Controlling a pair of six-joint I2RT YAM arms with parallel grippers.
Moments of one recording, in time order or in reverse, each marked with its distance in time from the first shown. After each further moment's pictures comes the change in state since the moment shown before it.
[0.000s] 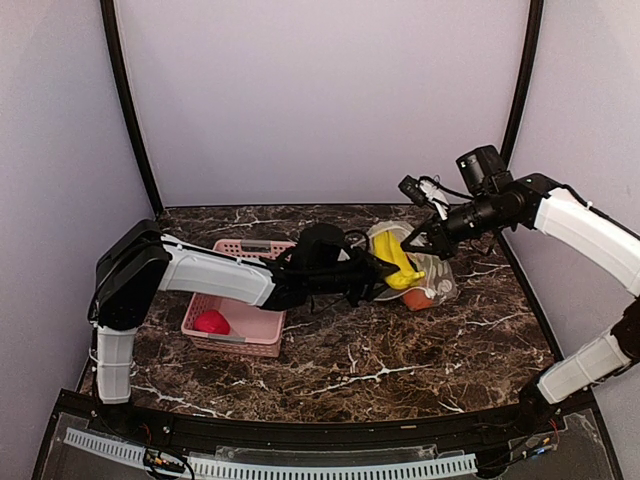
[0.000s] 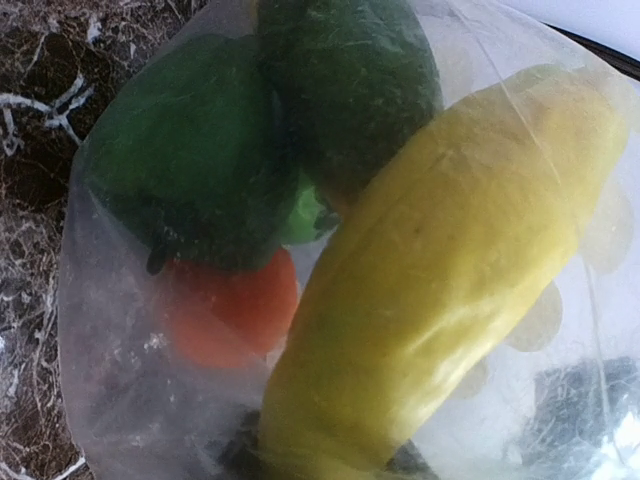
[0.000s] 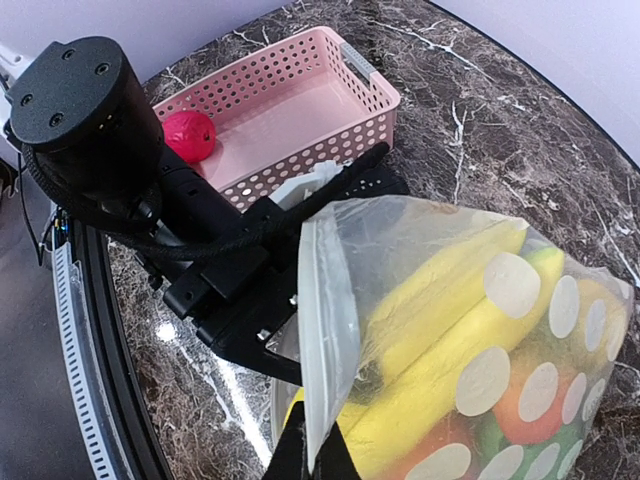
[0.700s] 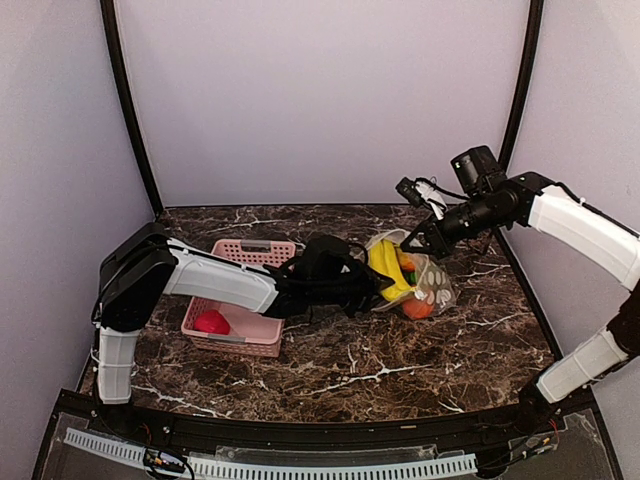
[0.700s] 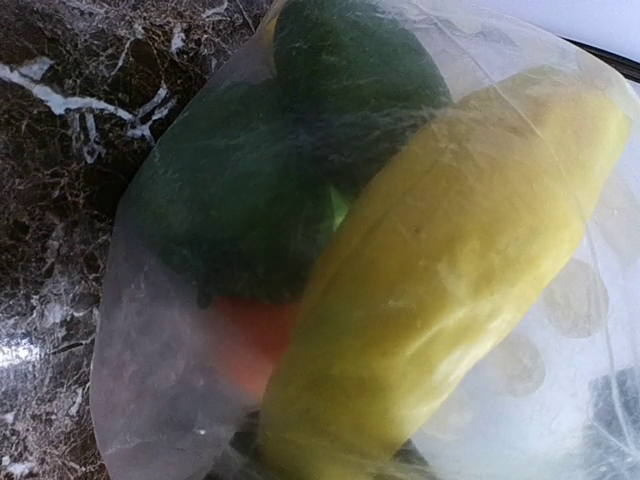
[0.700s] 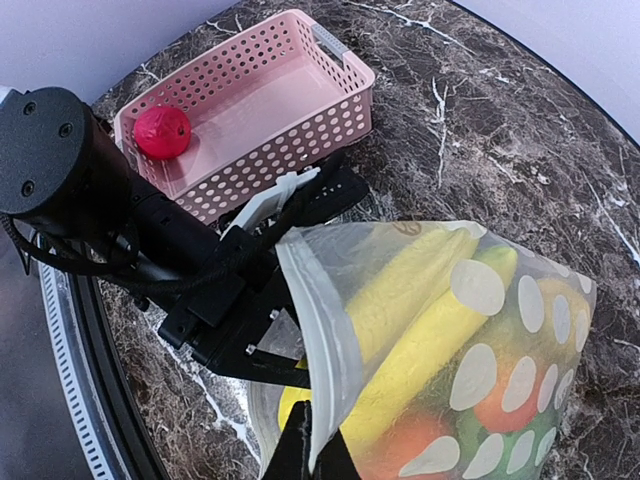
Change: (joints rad) left arm -0.019 0.028 0.000 -0.080 -0.090 0.032; right arm 0.000 0.042 0.018 -0.005 0.049 0.037
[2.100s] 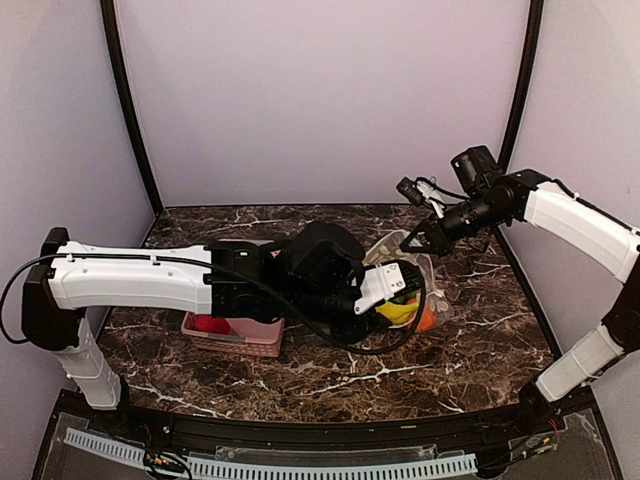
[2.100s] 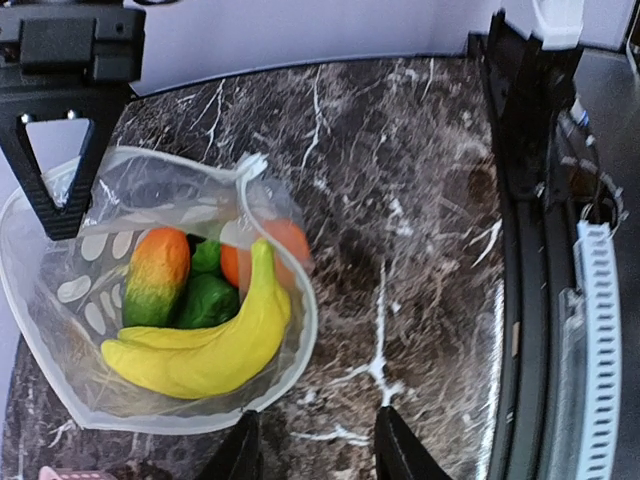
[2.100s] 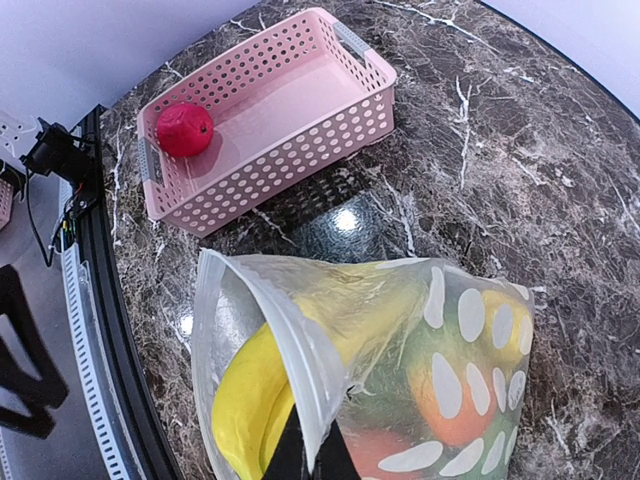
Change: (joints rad) left arm -0.286 -0.370 0.137 -0.739 -0.208 1.784; right arm -0.042 0.042 0.026 -0.034 -0.096 -0.039
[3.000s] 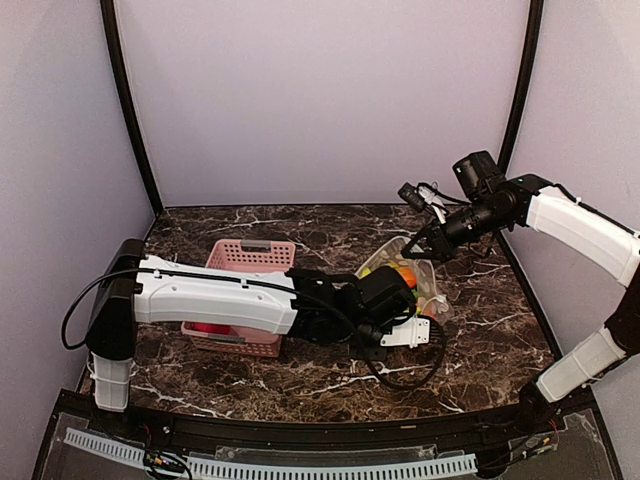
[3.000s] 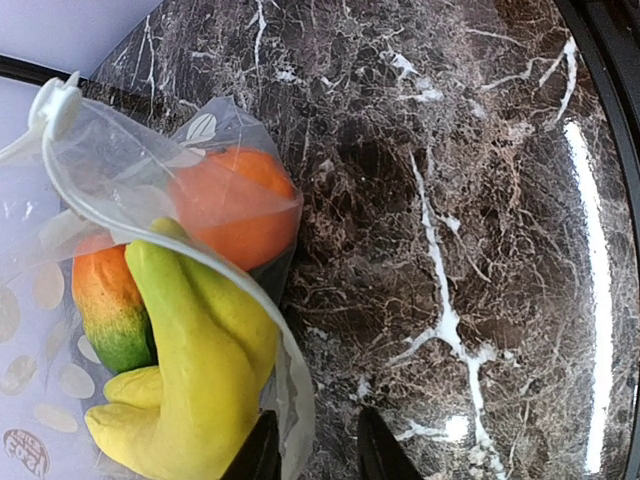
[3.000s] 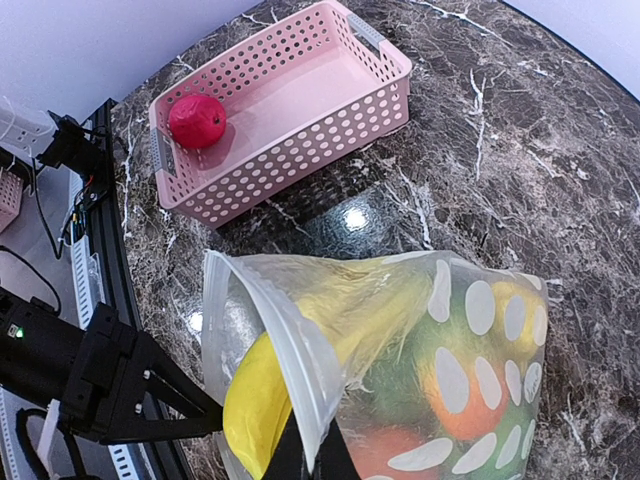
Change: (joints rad) left arm -0.021 0.327 0.195 -0.131 -0.188 0.392; right arm 0.000 -0.025 -0.044 0.002 -0.028 -0.005
